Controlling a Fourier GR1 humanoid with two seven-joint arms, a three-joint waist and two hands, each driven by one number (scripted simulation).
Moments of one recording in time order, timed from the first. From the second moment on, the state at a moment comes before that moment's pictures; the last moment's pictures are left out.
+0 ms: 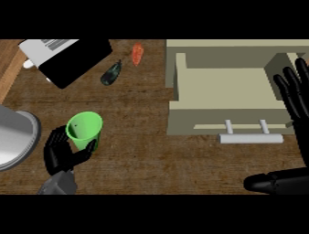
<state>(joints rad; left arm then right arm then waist) -0.29 0.10 0.21 -0.56 0.49 0.01 -1.03 -0.11 -0.09 -0.07 -2.08 -0.17 0.14 0.18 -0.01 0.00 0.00</state>
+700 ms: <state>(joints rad) -0.31 0.17 0.07 -0.70 0.40 -0.18 -0.96 -0.10 -0.08 -0.06 -2.10 -0.16 0.13 0.20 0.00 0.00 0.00</state>
